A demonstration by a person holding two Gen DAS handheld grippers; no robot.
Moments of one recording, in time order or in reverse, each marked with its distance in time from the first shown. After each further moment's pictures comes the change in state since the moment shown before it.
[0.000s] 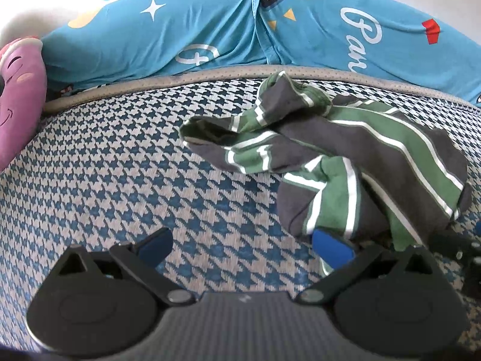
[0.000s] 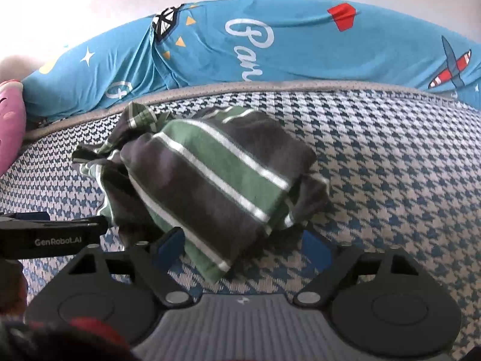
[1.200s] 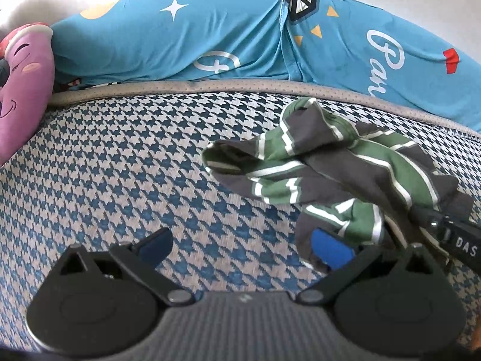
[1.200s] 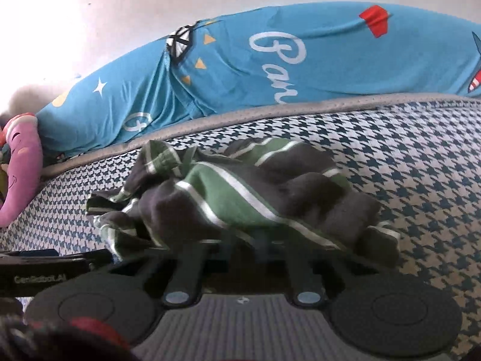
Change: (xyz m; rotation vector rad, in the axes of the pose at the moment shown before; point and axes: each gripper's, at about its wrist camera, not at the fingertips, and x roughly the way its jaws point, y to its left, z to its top) left arm 0.004 0.025 0.016 -0.085 -0.001 -0.015; right arm 0.043 0.018 0.023 0.040 -0.099 0.122
